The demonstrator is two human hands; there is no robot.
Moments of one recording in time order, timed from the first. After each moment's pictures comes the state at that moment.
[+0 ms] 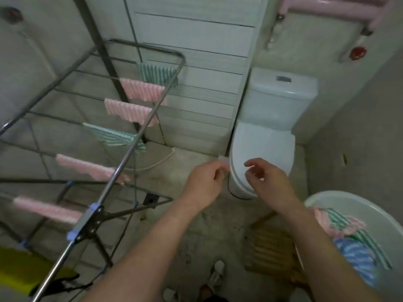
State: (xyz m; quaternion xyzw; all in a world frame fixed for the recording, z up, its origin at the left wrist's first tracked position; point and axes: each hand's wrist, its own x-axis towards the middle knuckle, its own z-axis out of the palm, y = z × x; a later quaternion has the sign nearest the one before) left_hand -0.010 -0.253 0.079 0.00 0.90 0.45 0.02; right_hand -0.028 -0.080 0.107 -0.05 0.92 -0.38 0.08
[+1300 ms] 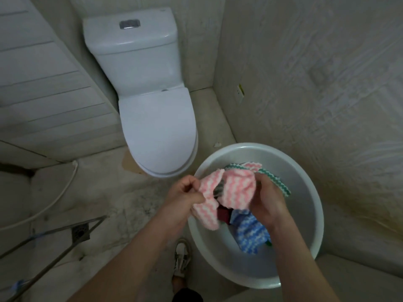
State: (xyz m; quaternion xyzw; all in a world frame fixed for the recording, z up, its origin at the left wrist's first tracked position) left_hand -0.059 0.016 -0.010 -0.09 0.61 0.69 0.39; right_hand 0.002 0.206 -0.026 0.46 0.39 -0.79 0.01
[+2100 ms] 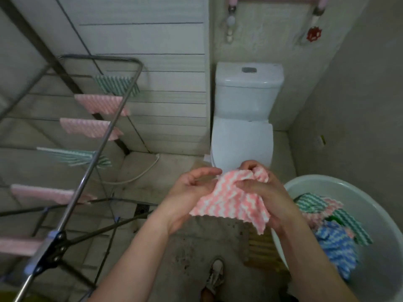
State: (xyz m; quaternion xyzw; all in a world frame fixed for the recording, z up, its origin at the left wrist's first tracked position) left_hand 0.004 -0.192 0.128 -0.11 0.61 0.75 0.22; right_hand -0.009 -0.005 0.111 0.04 0.54 -0.82 0.21
